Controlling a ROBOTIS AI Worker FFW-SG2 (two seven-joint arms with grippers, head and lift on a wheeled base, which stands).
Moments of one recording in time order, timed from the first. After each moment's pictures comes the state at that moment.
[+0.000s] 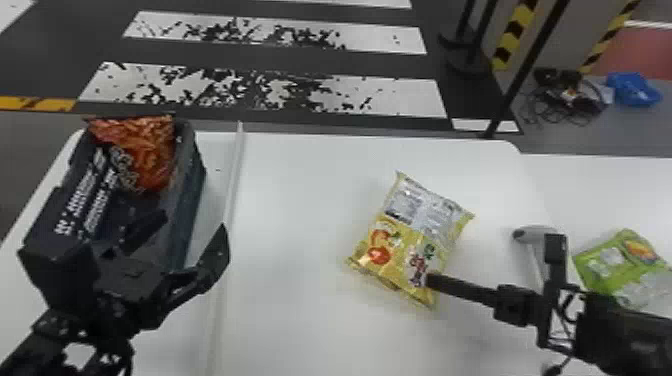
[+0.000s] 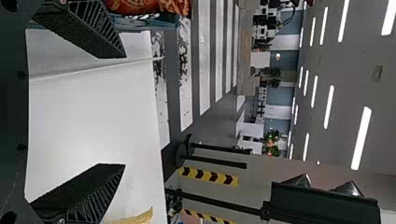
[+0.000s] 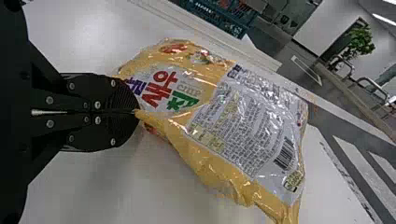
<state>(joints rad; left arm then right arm) 0.63 0.28 0.00 -2.22 0.26 0.24 -0.14 0.11 -0.29 -0.22 -1.41 -0.29 0.79 1.00</state>
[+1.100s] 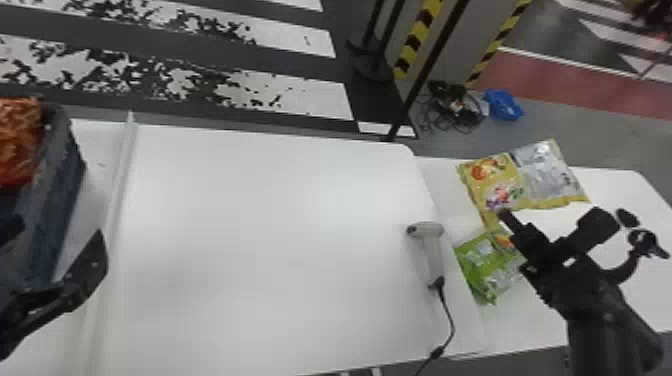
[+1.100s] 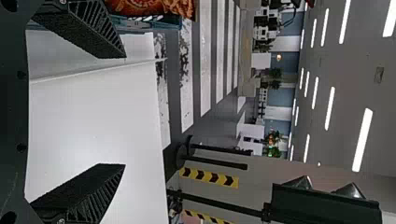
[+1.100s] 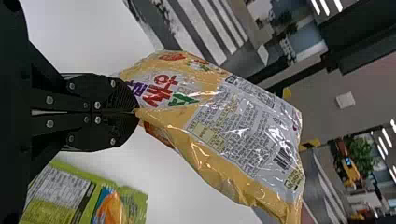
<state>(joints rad) 0.64 0.28 0.00 -2.21 0.26 0.22 -0.14 -0.05 -0.33 -0.66 -1.23 -0.52 0.47 0.17</state>
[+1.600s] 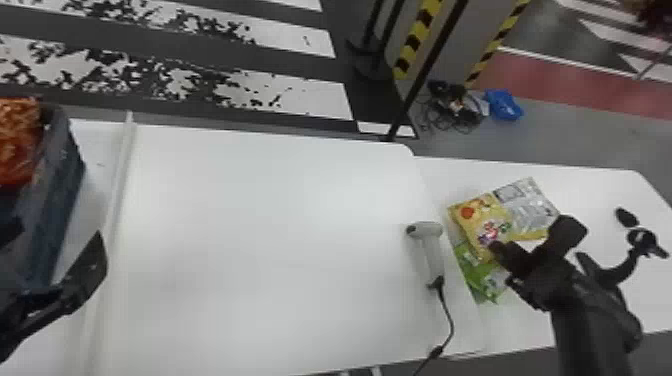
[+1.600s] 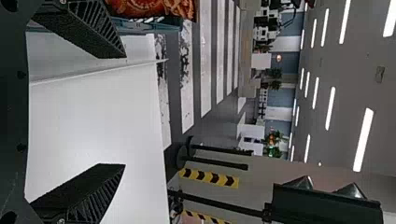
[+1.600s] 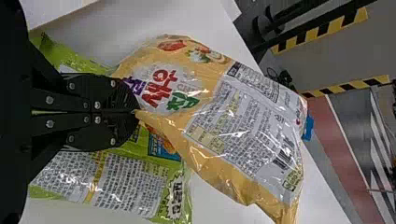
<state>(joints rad) 0.65 0.28 0.00 -2.21 0.25 0.22 -0.14 -0.14 -0.38 -0.57 -1.03 -0.42 0.53 0.01</state>
